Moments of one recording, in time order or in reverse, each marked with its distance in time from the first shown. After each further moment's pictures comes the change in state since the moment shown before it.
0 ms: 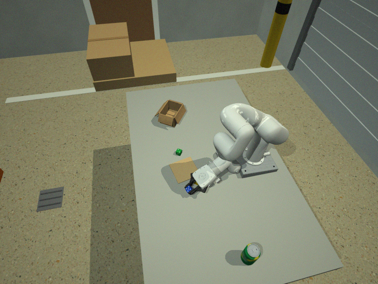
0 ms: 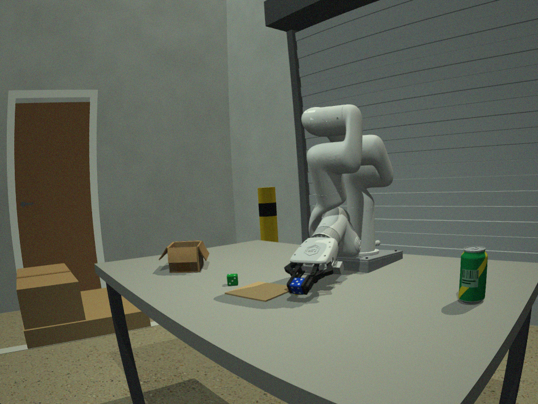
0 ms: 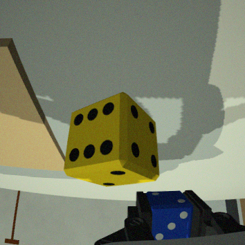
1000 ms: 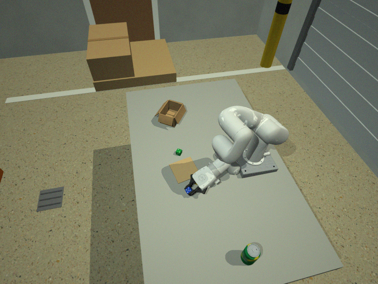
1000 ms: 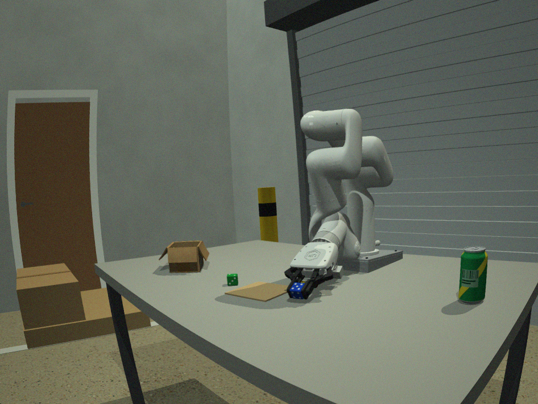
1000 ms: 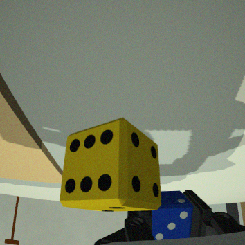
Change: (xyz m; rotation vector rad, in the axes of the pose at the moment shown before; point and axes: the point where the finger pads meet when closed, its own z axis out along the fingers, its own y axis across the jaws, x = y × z) arm 0.010 0.000 0.006 0.000 -0.003 0.000
